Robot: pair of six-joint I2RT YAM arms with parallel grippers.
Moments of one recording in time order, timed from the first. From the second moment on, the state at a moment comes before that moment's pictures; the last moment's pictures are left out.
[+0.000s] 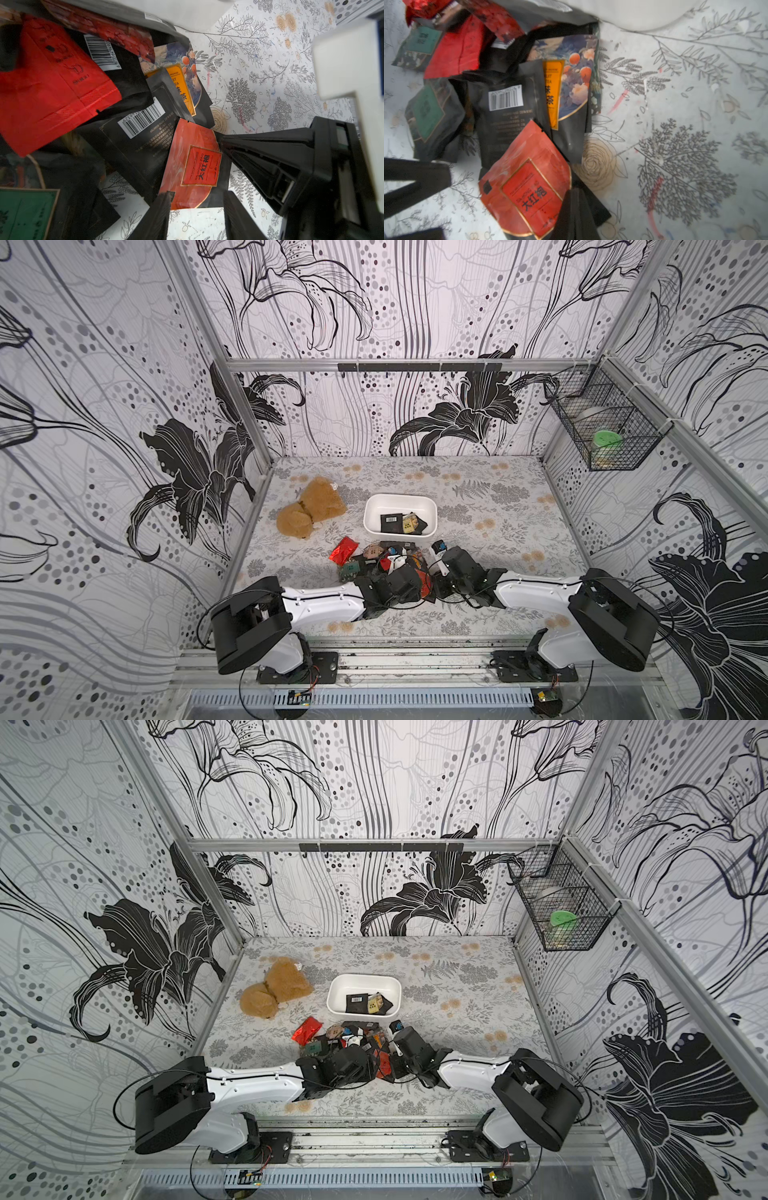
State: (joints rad) left arm -1.07 1.47 0.67 -0.06 -0.26 -1.05; right arm 0.83 1.45 0.54 0.03 0.00 0.37
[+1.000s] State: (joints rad) left arm -1.03 1.52 0.63 0.01 -0.18 -1.06; right arm 0.83 1.50 0.58 0.00 0.03 0.38
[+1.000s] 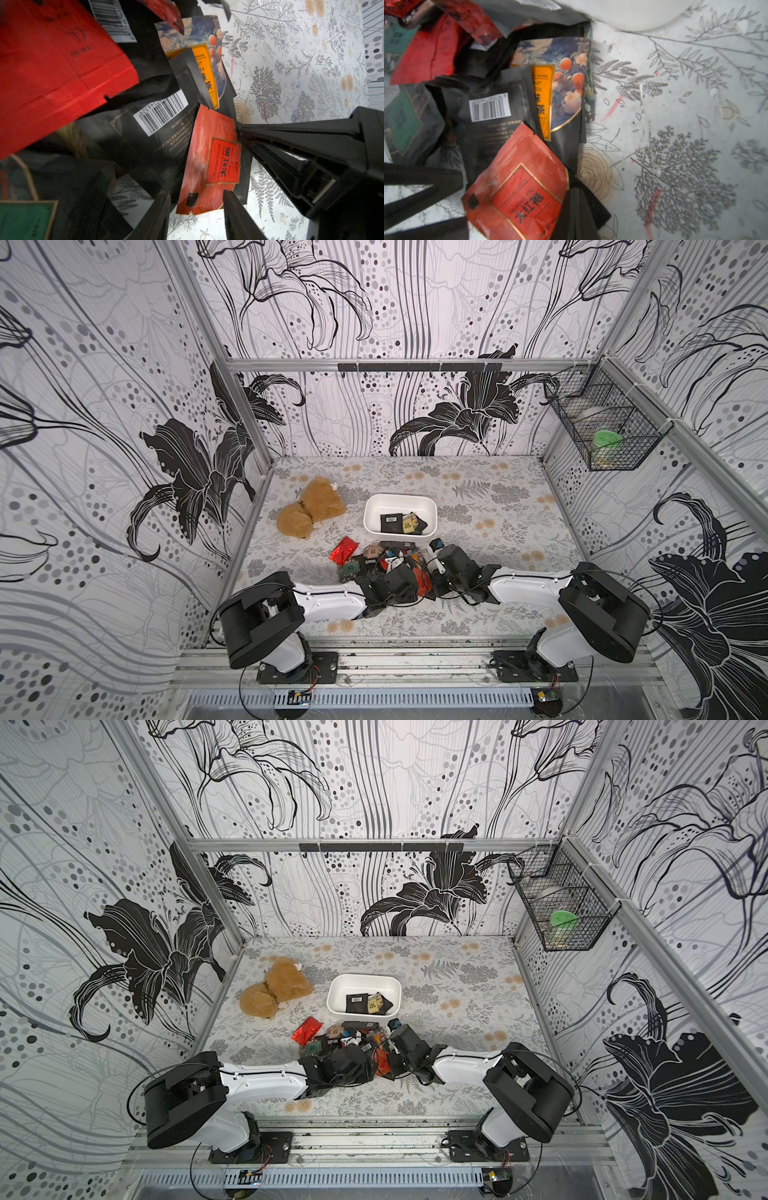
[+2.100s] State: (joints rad) left arm -1.03 1.60 0.64 0.10 -0.12 -1.06; right arm 0.83 1.49 0.57 0.00 0.02 0.38
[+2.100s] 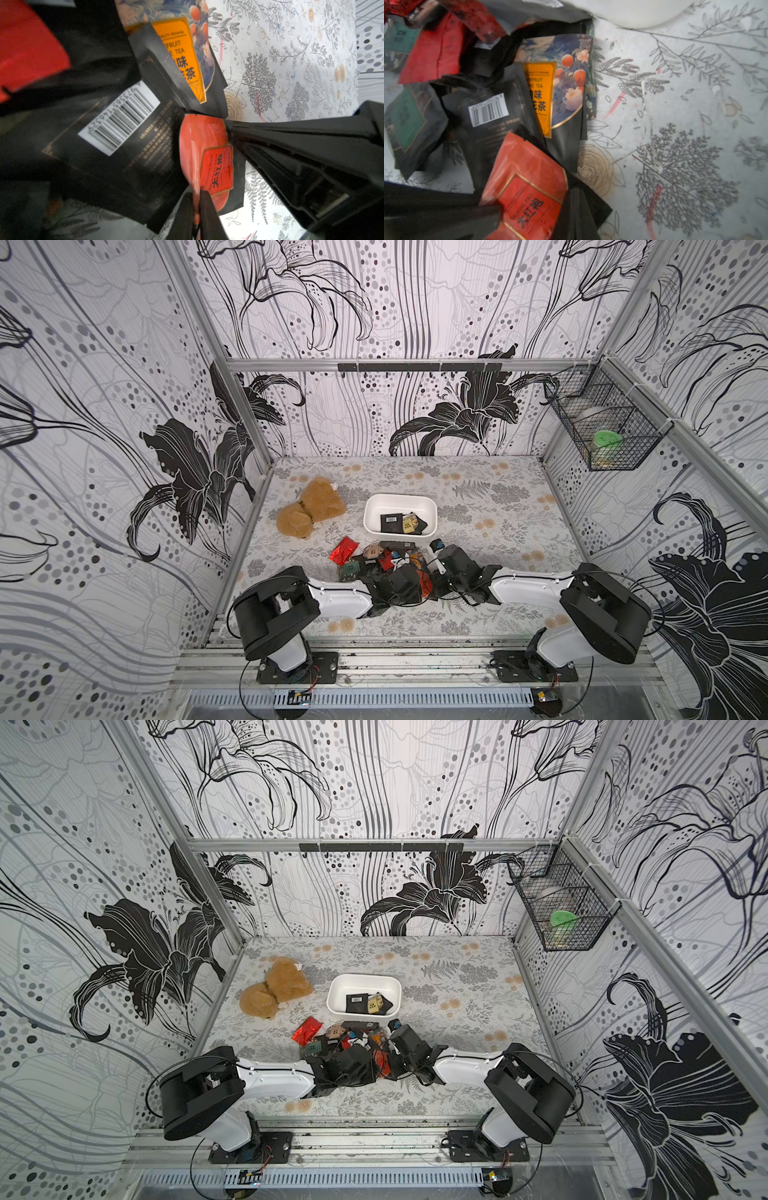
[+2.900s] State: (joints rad) left arm -0.82 1.26 0.84 -0.25 -0.27 -0.82; right arm 0.83 0.81 0.29 -0.01 0.43 0.49
